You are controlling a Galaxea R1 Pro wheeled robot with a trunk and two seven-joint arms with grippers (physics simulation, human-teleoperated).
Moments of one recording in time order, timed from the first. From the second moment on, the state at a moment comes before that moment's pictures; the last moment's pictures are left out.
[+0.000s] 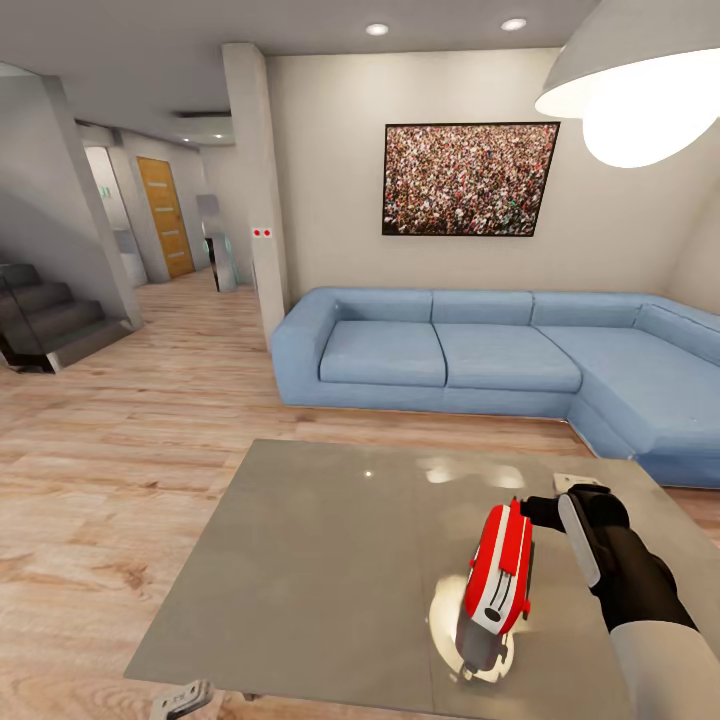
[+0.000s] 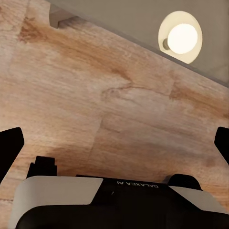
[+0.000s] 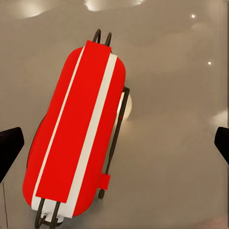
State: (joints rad) left arm 0.04 0.04 0.19 -1.20 0.26 0.77 -0.16; right arm -0.61 -0.15 -0.14 -1.15 -0.13 0.99 -0.19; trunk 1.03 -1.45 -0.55
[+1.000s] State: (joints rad) left arm 0.04 0.04 0.19 -1.20 0.26 0.77 -0.16; right arm -0.61 -0.15 -0.13 -1.15 -0.12 0.99 -0.19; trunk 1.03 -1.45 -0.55
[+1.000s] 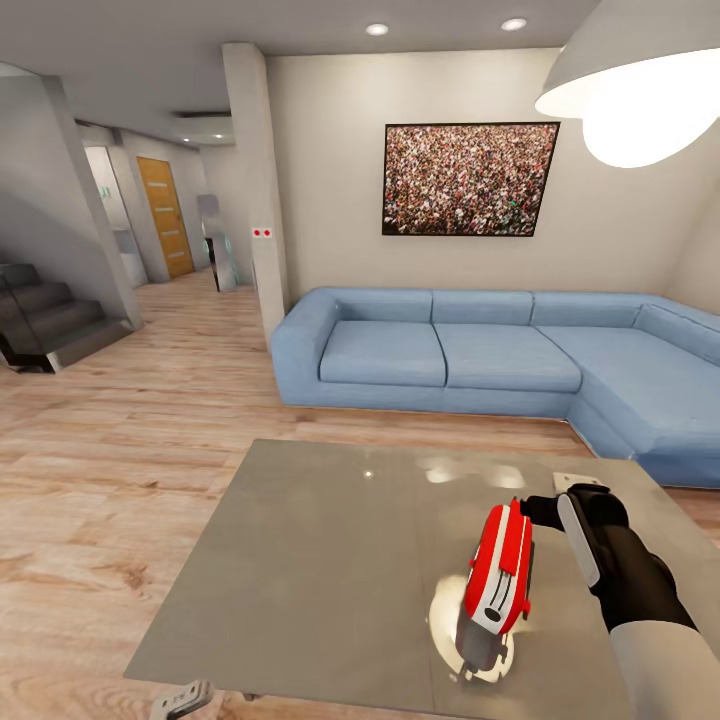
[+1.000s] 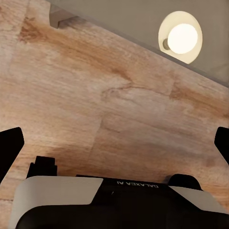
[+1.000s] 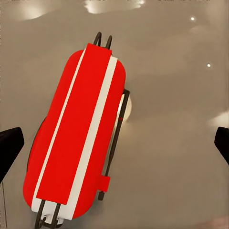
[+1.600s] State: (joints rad) left arm 0.04 0.04 0.19 -1.20 0.26 0.77 -0.16; right arm -0.61 -0.15 -0.13 -1.15 -0.12 0.99 -0.19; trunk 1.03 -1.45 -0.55
